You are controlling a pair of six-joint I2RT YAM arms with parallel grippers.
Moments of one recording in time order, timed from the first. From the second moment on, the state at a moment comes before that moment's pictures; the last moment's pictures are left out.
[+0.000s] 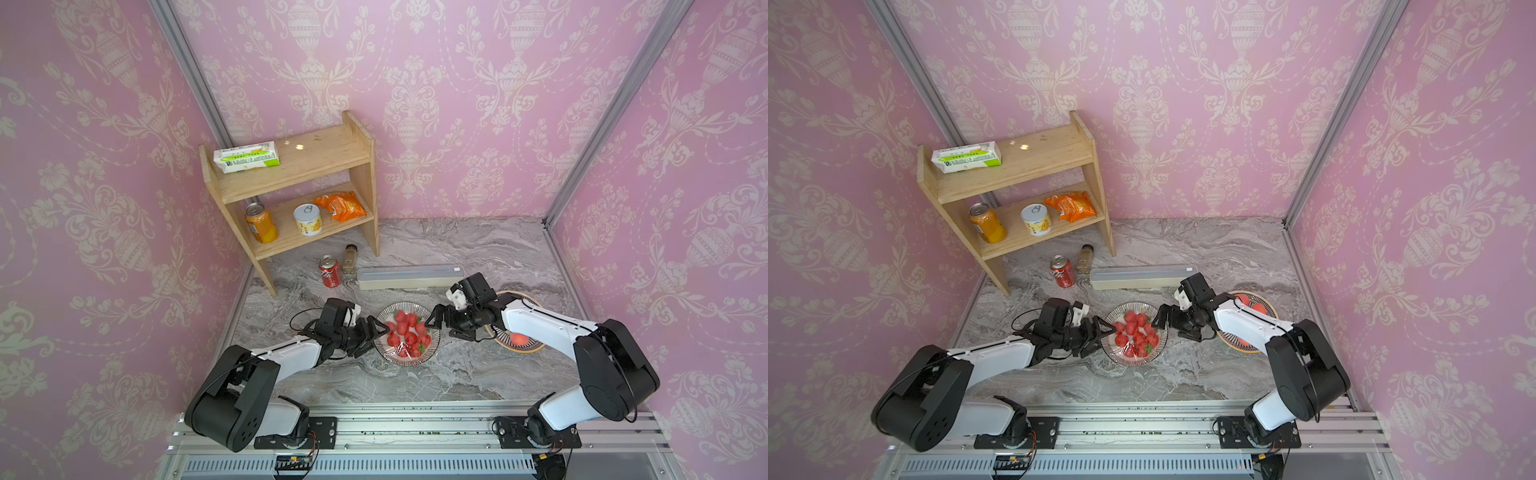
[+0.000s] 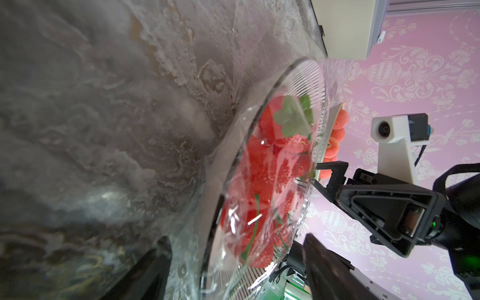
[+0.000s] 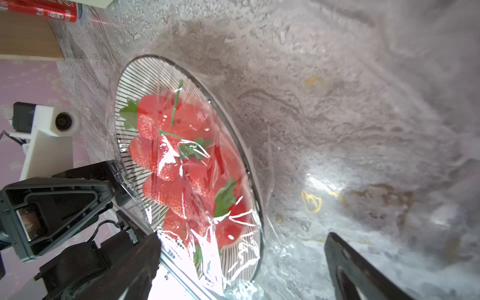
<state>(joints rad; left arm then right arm) -0.38 1.37 0.41 0.15 0.63 -1.04 0.49 1.52 0.84 -0.41 -0.48 0.71</state>
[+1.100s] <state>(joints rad) -0.24 1.23 0.51 -0.10 0.53 -0.87 0.47 1.49 0.85 -0.37 -0.51 0.82</state>
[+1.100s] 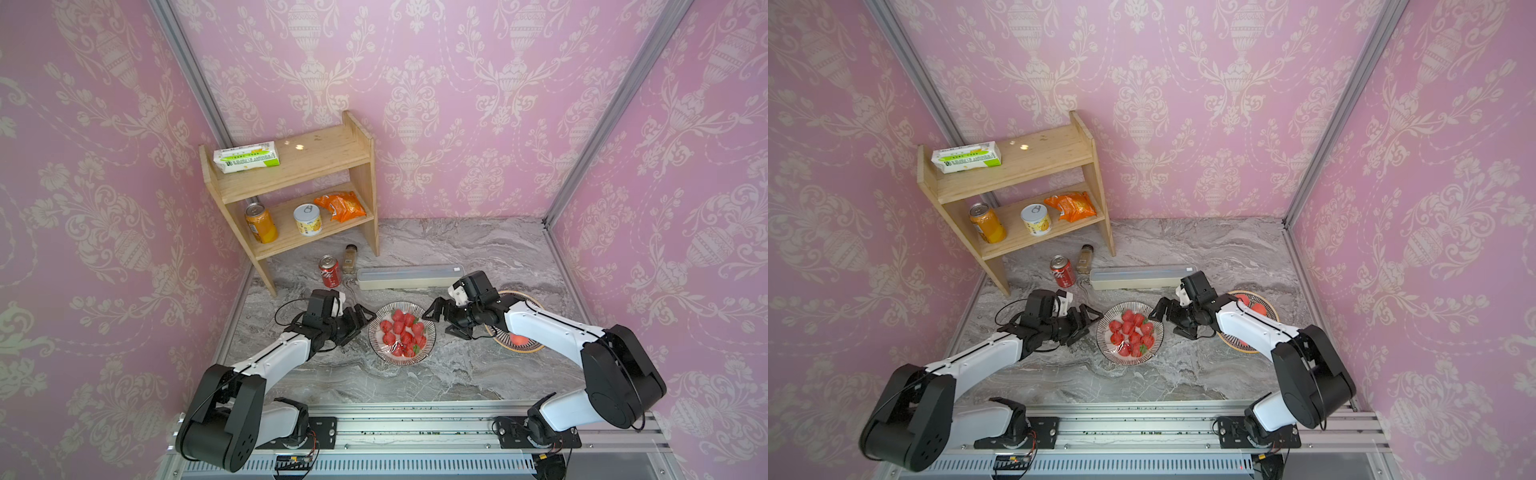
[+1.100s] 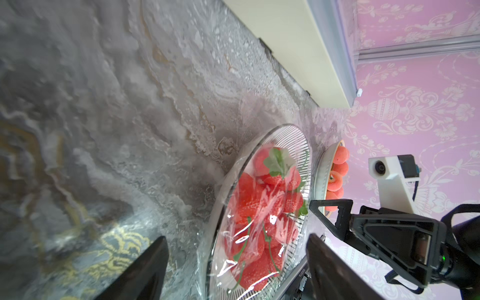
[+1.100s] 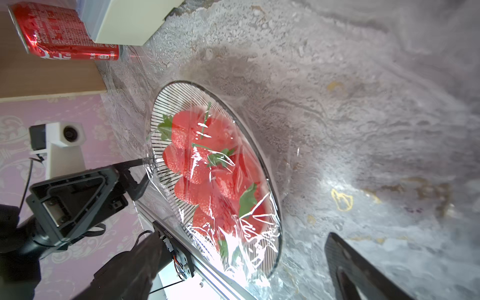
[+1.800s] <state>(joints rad) -0.20 1.14 0.84 -0.46 0.30 -0.51 0.71 1.84 1.09 -0.28 -0.58 0.76</state>
